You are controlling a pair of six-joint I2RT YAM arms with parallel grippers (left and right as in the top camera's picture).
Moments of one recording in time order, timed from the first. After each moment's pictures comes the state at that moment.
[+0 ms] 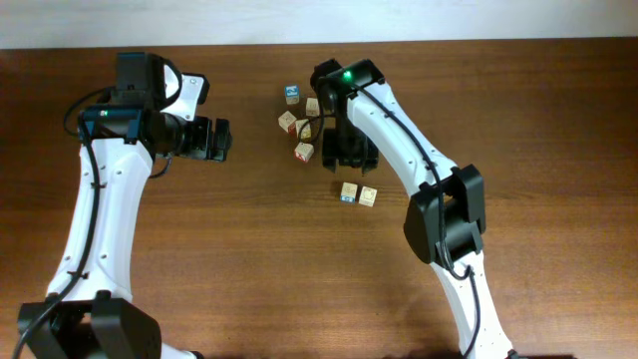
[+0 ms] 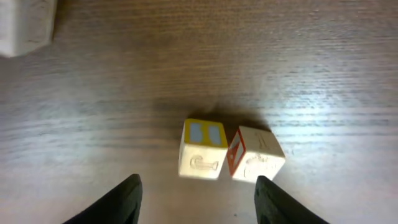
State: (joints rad) left arm 0.02 1.66 1.57 -1.01 0.19 0.16; right arm 0.48 2.45 2.34 -1.55 -0.05 0.54
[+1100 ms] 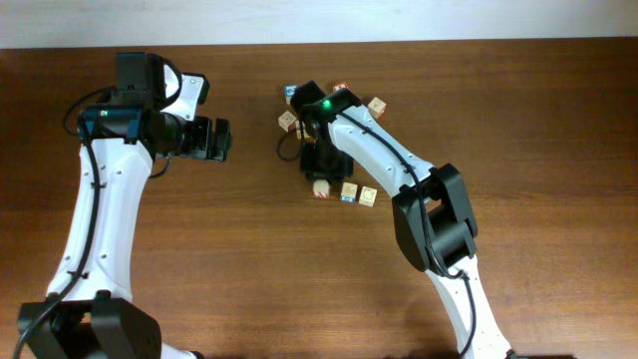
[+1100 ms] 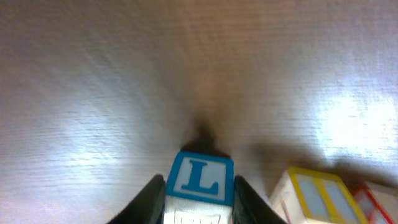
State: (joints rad) left arm 0.02 1.66 1.57 -1.01 0.19 0.16; right arm 0.55 2.44 2.10 -1.26 -0.14 0.62
